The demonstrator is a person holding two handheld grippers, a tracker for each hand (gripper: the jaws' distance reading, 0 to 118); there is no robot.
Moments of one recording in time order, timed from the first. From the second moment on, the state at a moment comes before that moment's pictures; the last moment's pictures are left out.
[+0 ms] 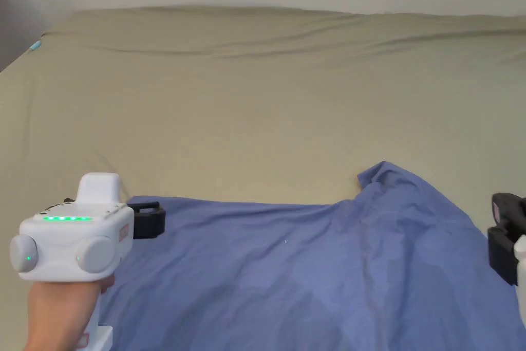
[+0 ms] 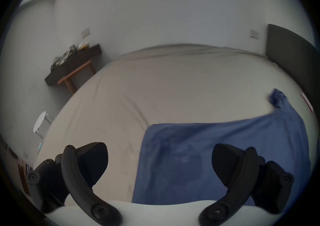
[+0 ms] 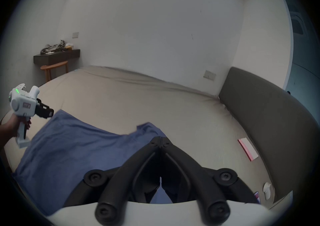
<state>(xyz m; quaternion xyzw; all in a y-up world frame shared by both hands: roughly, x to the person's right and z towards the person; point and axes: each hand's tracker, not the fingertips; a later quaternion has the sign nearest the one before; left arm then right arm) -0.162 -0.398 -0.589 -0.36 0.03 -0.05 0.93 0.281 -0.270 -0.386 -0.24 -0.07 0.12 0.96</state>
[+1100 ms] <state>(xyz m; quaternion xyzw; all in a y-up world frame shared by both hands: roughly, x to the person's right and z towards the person) -0.130 -0.330 -0.547 -0.27 -0.03 -0.11 0.96 0.413 -0.387 -0.593 -0.46 -0.10 0.00 0.88</state>
